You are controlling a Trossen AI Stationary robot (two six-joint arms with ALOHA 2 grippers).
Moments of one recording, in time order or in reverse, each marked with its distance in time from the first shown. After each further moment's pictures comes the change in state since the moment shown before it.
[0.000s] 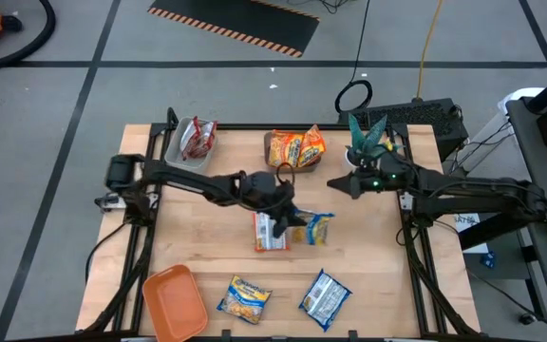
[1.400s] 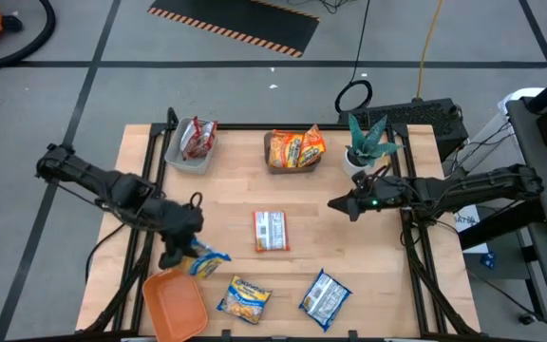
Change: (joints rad) left arm -0.441 -0.703 0.000 -1.221 -0.136 -0.180; right arm 0.309 0.019 -0.001 -0.117 0.237 0.052
